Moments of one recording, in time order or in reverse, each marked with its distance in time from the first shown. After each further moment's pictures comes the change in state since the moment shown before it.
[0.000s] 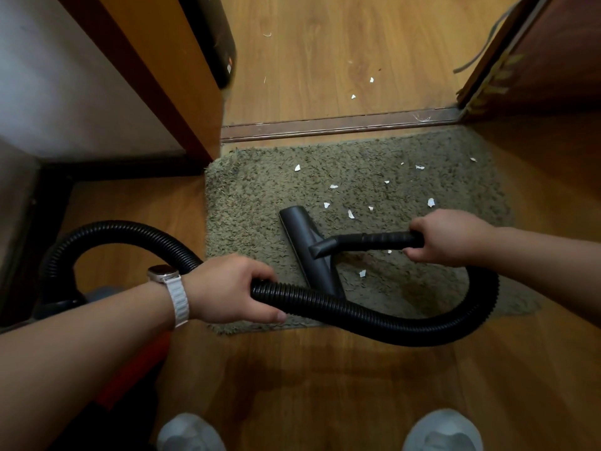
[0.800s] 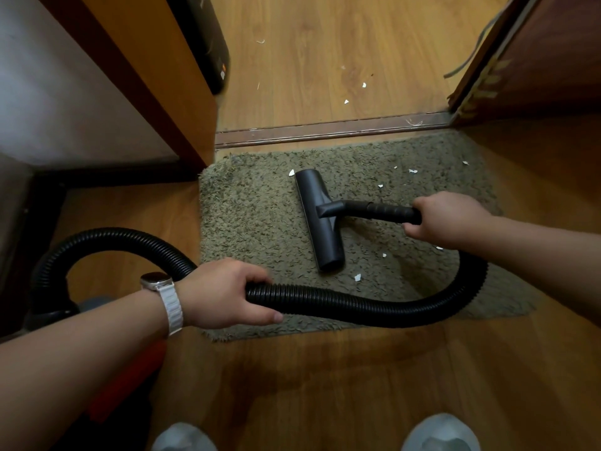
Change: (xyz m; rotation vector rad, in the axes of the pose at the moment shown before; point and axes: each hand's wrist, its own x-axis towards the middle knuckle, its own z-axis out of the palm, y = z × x) left_hand 0.000 0.005 -0.002 -0.049 0.037 -0.015; right_hand 0.016 0.013 -0.014 0.020 0.097 0.213
